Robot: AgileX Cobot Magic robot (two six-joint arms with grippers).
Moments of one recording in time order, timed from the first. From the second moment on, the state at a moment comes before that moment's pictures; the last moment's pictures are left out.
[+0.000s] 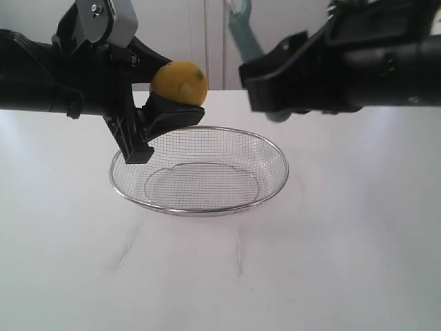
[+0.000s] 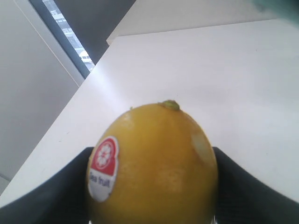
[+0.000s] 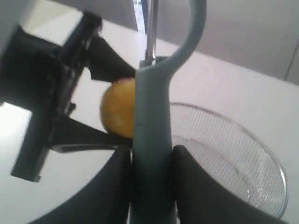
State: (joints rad) left arm -0.50 1.35 -0.98 -1.40 0.56 1.96; right arm 0.64 1.04 -0.97 0.35 0.41 -0.24
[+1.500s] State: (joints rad) left arm -0.50 1.35 -0.98 -1.40 0.56 1.96; right arm 0.64 1.20 -0.98 0.04 0.50 0.05
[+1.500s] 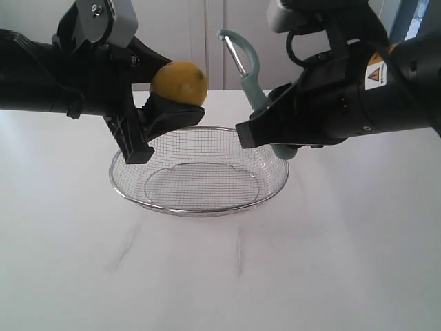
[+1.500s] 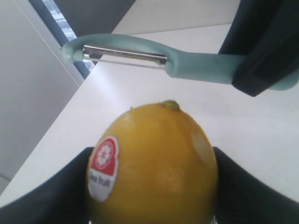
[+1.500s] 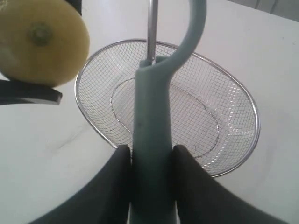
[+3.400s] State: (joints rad) left arm -0.50 1.70 -1.09 -1.17 0.17 1.75; right arm 0.51 1.81 -1.20 -0.10 0.26 0.08
